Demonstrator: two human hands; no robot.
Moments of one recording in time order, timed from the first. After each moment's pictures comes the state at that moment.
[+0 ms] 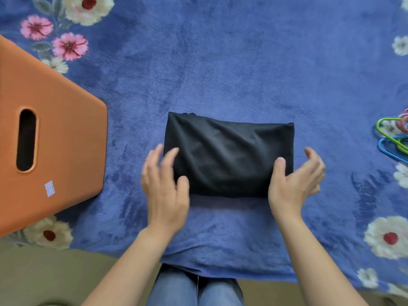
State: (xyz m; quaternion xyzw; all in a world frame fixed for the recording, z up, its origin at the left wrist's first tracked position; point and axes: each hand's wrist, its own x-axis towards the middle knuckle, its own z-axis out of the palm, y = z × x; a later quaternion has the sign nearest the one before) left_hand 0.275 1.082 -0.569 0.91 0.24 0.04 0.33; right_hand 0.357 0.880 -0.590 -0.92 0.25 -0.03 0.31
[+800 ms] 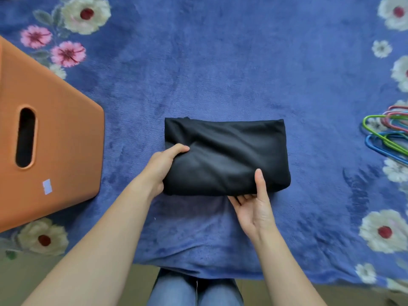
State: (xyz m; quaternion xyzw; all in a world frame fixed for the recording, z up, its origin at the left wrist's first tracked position) left_hand 0.340 1.116 -0.581 0.53 0.50 -0.27 0.63; right_hand 0.308 0.908 -0.578 -0.40 0.47 0.22 0.76
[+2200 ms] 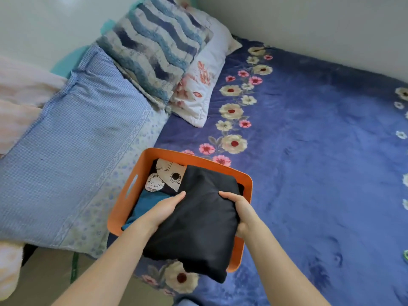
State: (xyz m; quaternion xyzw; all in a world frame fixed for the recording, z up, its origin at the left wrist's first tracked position) left_hand 0.235 1.473 -0.384 0.55 0.45 -0.21 0.67; right_hand 0.334 1.286 -0.332 -0.54 0.31 0.51 0.60
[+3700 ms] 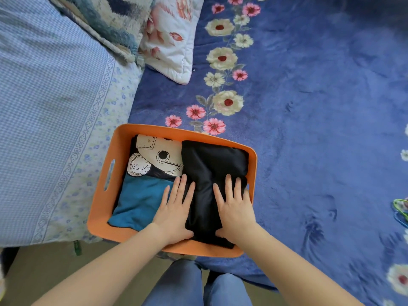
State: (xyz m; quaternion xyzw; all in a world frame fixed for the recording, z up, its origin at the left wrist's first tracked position) left_hand 0.225 1.442 -0.450 0.94 0.02 -0.32 0.13; right_hand 0.309 1.289 -0.400 -0.87 -0.32 0.35 -0.17
